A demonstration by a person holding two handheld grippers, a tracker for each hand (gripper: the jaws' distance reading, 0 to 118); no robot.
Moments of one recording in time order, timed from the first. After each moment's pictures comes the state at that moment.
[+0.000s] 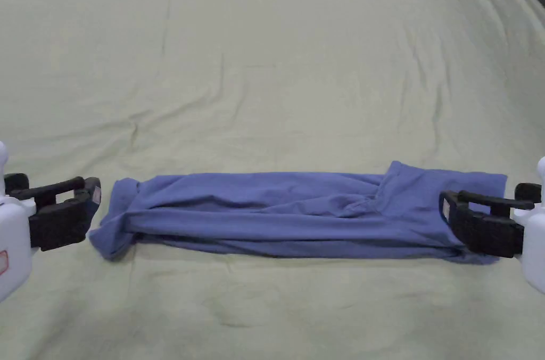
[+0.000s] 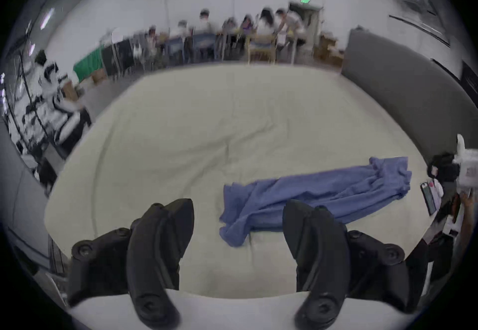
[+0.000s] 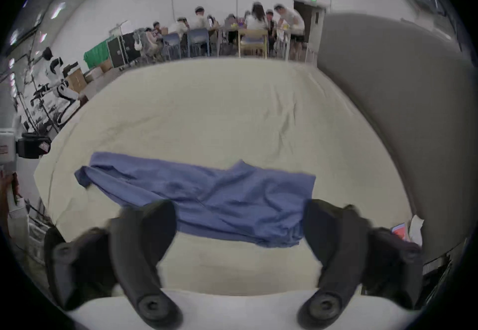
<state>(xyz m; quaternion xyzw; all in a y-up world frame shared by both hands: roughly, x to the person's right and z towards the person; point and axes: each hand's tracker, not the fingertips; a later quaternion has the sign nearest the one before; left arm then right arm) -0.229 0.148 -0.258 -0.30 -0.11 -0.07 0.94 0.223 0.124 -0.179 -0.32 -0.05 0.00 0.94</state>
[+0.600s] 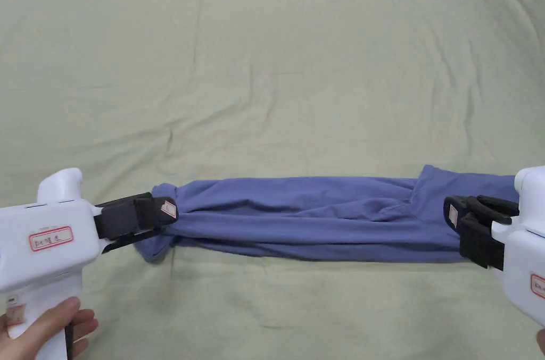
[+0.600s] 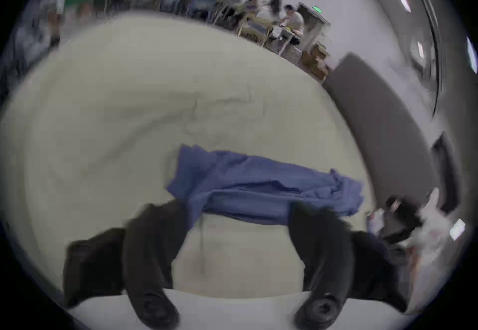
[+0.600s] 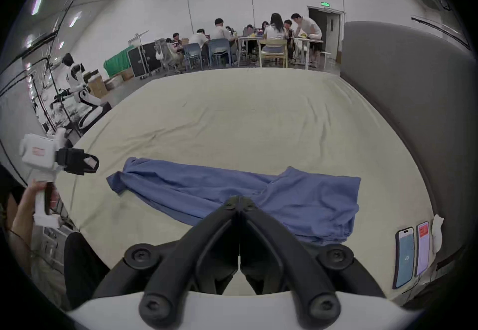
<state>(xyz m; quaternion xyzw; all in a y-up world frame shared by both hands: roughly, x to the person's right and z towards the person) -0.294 0.034 -0.347 -0.46 -0.20 0.25 0.83 0.179 0.108 -0.190 -0.34 0.01 -0.04 0.94</state>
